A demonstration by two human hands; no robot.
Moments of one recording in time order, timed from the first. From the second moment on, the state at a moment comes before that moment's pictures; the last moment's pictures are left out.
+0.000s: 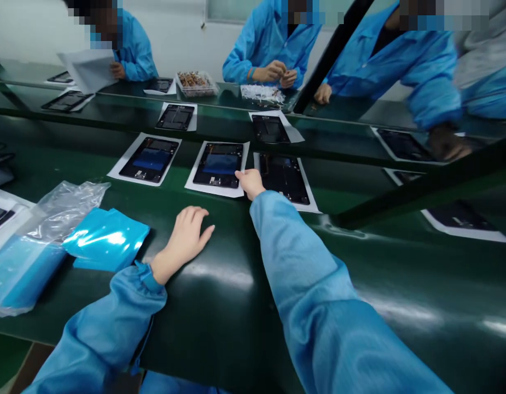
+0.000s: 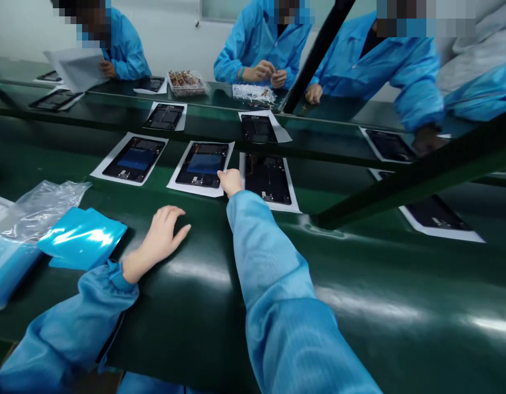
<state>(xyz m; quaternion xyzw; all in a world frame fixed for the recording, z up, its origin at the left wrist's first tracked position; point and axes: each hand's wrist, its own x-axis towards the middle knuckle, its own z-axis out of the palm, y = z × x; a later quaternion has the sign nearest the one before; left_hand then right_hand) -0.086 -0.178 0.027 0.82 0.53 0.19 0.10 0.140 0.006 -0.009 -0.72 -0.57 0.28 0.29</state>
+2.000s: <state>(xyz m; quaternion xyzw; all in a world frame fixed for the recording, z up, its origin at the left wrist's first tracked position) -0.218 -0.499 0.059 0.65 0.65 0.31 0.26 -0.052 -0.424 -0.006 -0.25 -0.68 0.62 0.31</state>
